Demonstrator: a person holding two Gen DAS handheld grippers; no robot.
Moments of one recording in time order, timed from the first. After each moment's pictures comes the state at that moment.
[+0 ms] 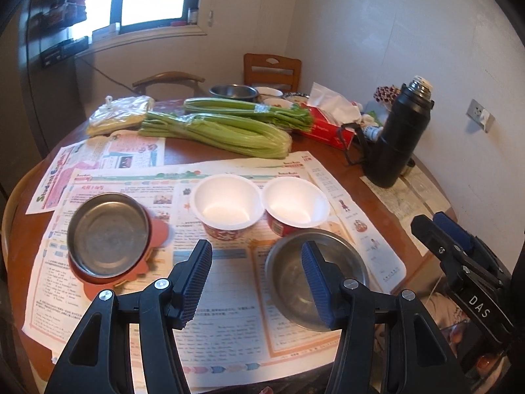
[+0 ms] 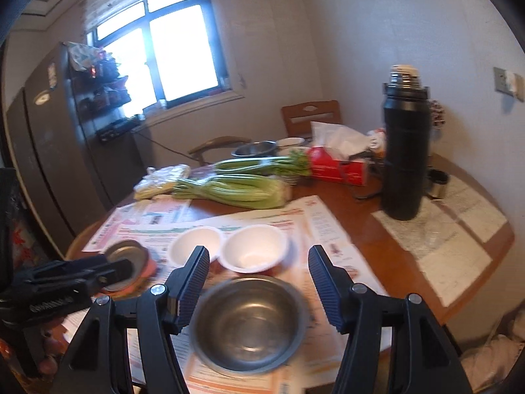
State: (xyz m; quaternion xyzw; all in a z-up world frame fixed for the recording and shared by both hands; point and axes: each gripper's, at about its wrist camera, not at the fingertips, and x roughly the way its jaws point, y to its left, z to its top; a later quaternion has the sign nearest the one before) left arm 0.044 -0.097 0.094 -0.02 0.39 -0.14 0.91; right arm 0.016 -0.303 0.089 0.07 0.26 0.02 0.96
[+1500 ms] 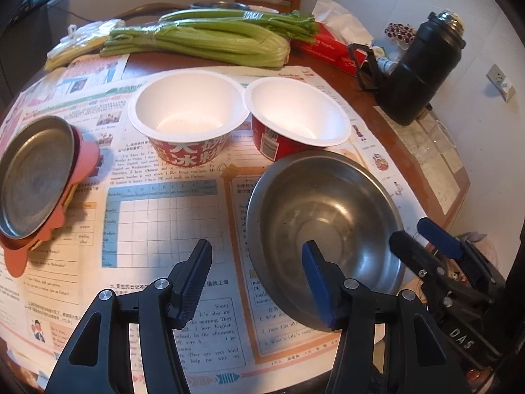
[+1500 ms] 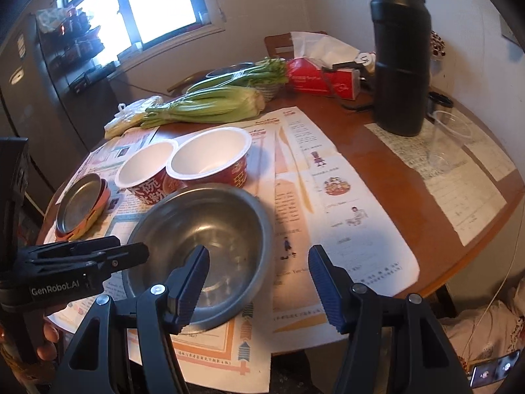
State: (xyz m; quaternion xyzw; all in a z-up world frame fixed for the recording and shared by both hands) left arm 0.094 -0.134 -0.013 -0.03 0.52 -0.16 0.84; right arm 0.049 -0.316 -0.009 0.07 0.40 0.03 0.91
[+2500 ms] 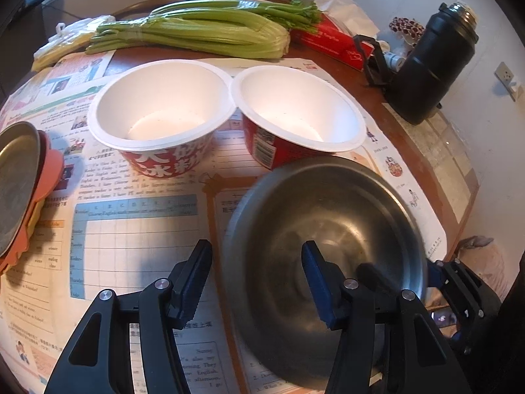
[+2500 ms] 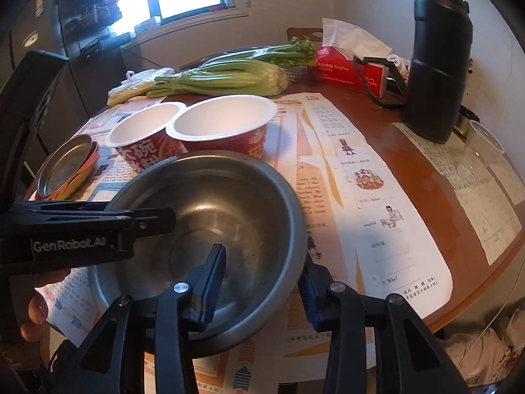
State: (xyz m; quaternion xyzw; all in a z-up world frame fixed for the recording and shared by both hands) left arm 0.120 -0.156 -0.037 -0.03 0.52 -0.17 0.84; right arm 0.069 -0.289 -0.042 0.01 0.41 0.06 0.91
